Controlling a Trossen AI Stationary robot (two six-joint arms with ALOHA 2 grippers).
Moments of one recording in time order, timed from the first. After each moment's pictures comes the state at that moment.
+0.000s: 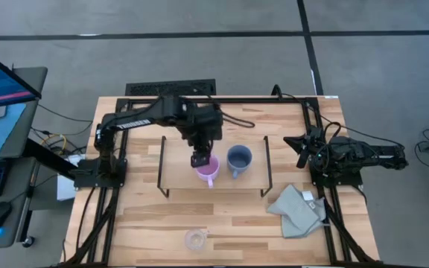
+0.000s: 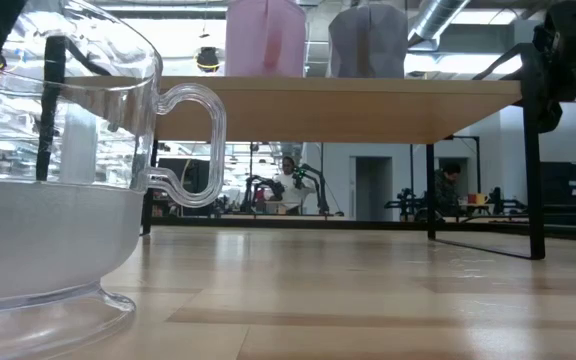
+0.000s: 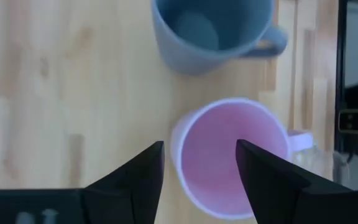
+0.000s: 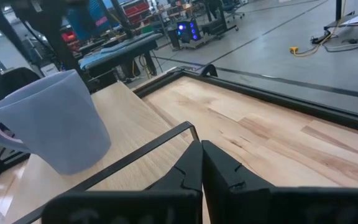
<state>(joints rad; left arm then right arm) 0.07 1.92 2.25 -1.47 0.15 -0.05 0.08 0.00 0.24 -0.41 0.47 0.38</state>
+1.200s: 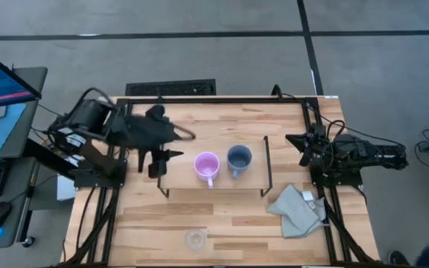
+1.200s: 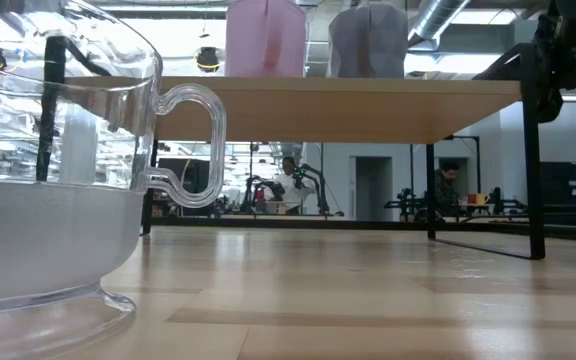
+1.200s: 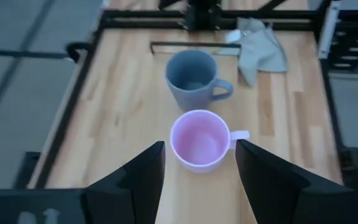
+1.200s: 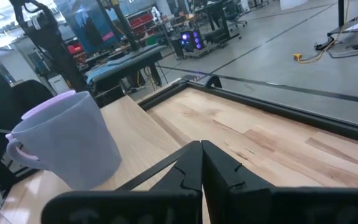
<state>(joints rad) -0.28 1.63 2.35 -1.52 -0.34 -0.24 0.08 0.00 0.28 -0.41 0.47 0.38</state>
